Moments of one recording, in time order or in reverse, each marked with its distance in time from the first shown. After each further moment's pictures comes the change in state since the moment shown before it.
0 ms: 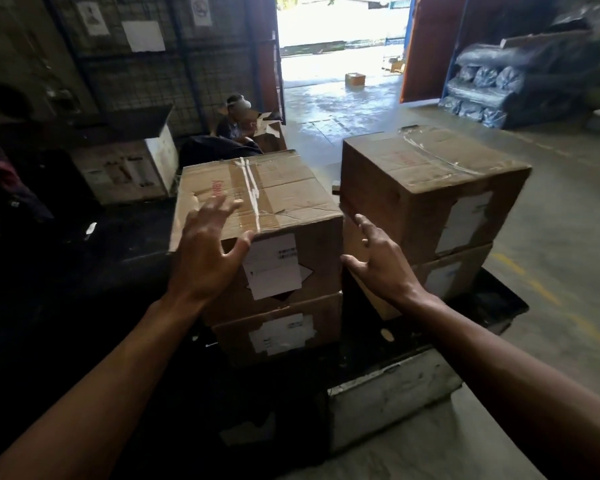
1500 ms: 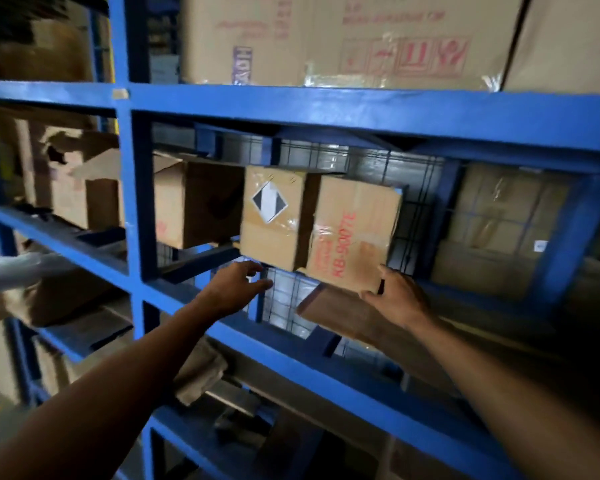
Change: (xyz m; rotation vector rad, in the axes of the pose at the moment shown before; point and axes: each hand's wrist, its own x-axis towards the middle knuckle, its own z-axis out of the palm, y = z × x) left_hand -0.434 0.567 -0.095 -1.098 -1.458 1.762; right_hand -0.698 -0.392 -0.207 -0.982 1.307 2.135
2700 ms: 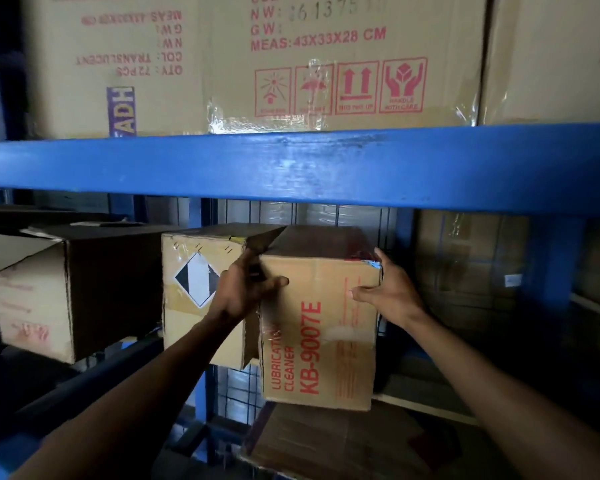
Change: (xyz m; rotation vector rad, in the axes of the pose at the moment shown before) left_hand 0.239 0.091 0.047 -0.452 0.124 0.386; right_hand 0.192 0.039 -0.048 0.522 0.253 0.035
